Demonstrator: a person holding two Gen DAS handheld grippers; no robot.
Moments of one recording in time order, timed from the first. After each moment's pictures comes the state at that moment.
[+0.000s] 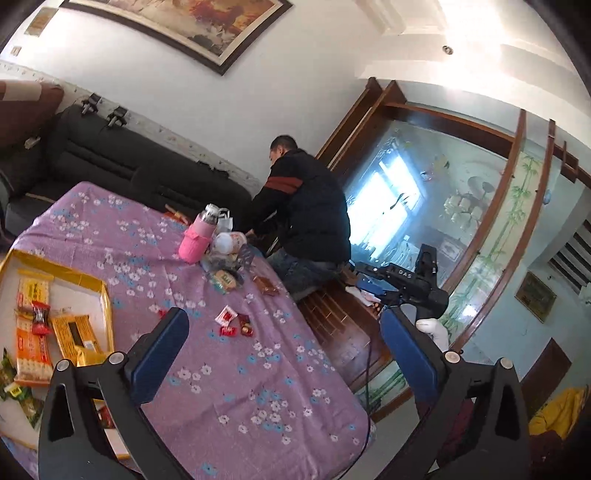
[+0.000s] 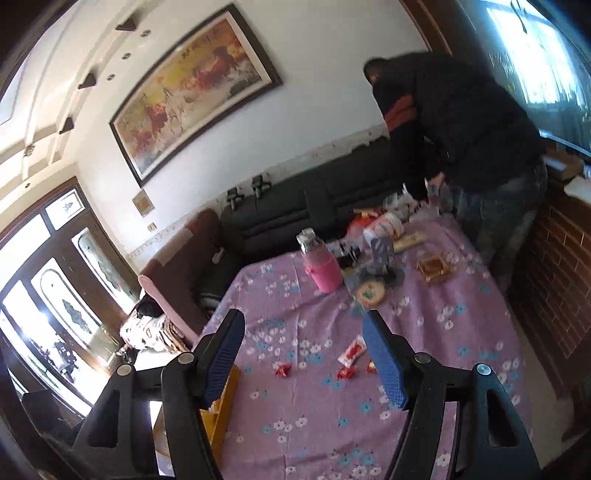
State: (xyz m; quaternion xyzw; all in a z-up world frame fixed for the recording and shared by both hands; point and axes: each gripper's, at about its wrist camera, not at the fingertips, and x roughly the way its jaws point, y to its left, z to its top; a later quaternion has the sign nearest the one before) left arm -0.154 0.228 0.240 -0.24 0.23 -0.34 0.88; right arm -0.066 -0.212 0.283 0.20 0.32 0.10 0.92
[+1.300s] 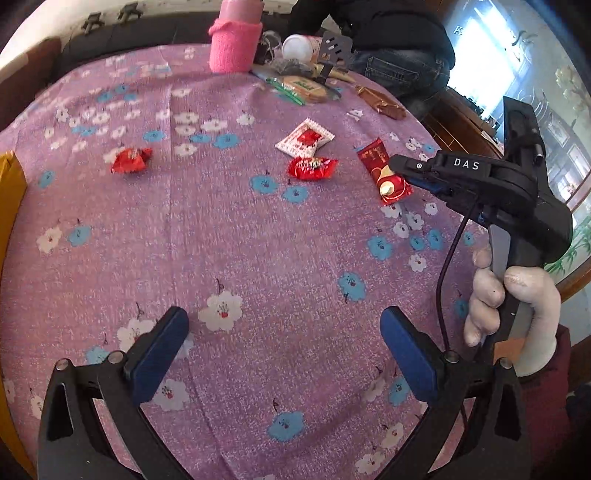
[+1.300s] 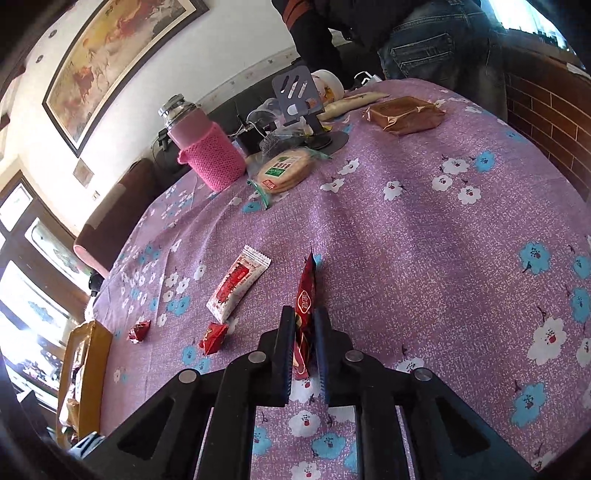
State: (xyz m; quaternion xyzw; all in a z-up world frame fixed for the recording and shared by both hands) left arm -0.017 0.010 0.007 -0.03 0.48 -0.20 0.85; right arm 0.049 -0.240 0.024 0.22 0.40 0.06 0.89
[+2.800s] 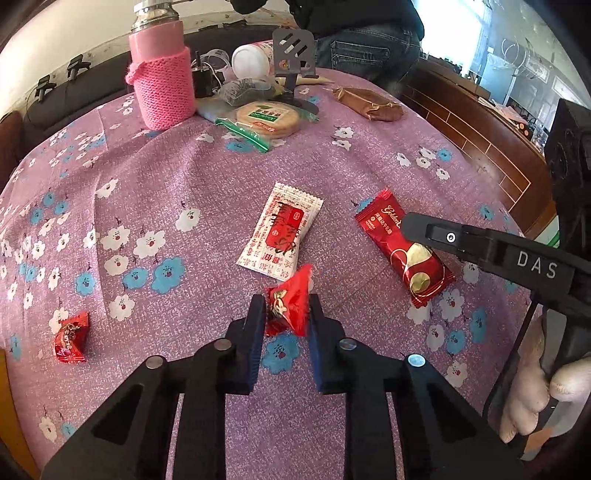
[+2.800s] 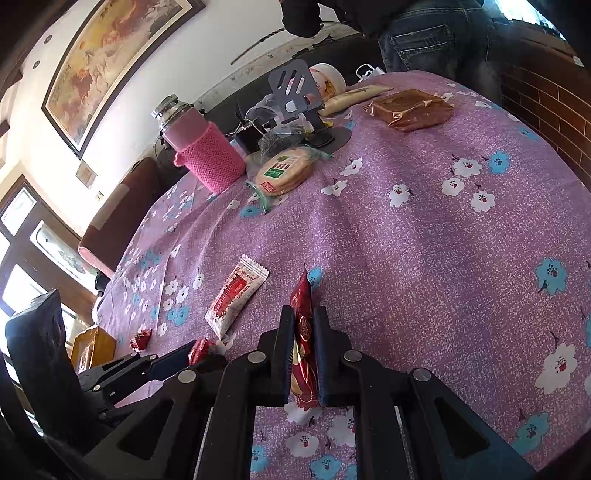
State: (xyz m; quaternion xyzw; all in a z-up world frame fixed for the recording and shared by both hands) left arm 0.087 -0.056 0.015 0.08 0.45 -0.23 0.86; right arm 0.065 -0.244 0.022 0.23 0.41 0.06 0.88
